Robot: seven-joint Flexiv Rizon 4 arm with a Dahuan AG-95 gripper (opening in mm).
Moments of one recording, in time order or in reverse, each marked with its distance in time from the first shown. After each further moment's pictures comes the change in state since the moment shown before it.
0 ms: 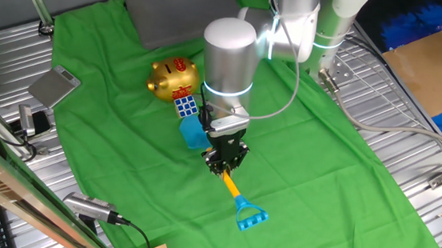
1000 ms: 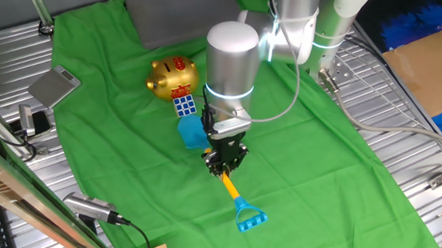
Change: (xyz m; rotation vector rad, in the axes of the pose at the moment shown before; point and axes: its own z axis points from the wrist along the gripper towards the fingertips) arm 0.002 -0.001 0.009 0.010 0.011 -0.017
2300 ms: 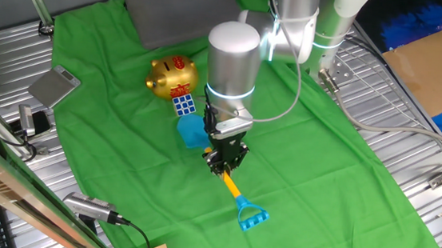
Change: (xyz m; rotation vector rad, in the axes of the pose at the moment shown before) arm 0.004 0.004 0.001 0.001 0.001 -0.014
